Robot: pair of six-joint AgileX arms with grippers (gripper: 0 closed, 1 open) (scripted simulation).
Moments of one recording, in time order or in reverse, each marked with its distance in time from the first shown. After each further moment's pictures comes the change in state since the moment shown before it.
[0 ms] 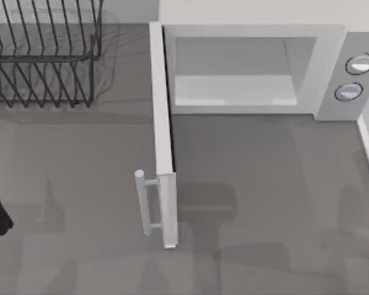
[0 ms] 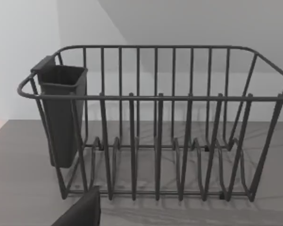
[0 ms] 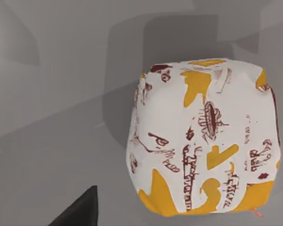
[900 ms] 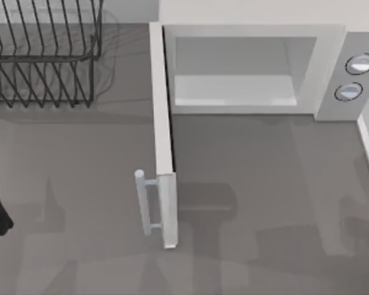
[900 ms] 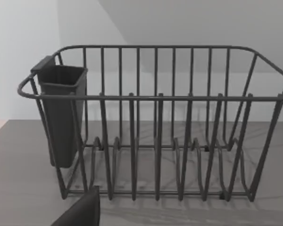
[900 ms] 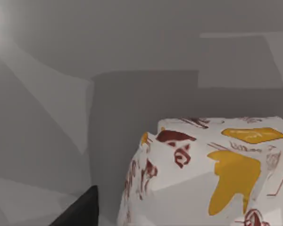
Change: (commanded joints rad) left arm 0.000 0.000 0.000 0.000 0.000 0.000; right arm 0.005 0.202 -0.089 0.233 0.000 -0.062
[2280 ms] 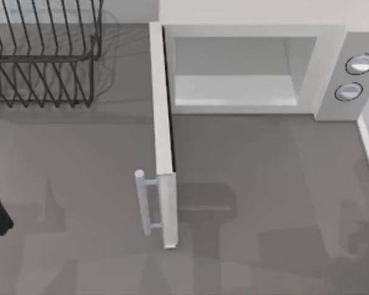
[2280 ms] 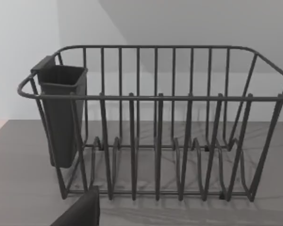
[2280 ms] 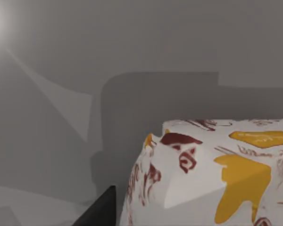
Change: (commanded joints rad) left arm 0.000 0.000 0.000 0.000 0.000 0.000; right arm 0.002 0.066 -0.062 0.116 0.000 0.001
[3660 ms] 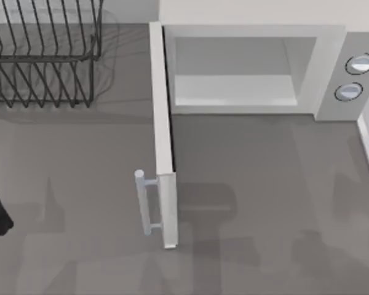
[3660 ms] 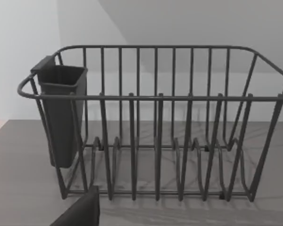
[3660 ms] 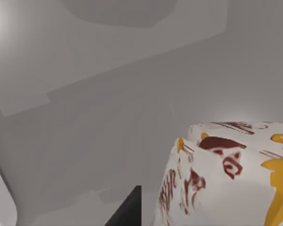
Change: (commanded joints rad) left arm 0.000 0.000 0.000 0.000 0.000 0.000; right arm -0.004 -0.245 0.336 -0.574 0.000 0.016
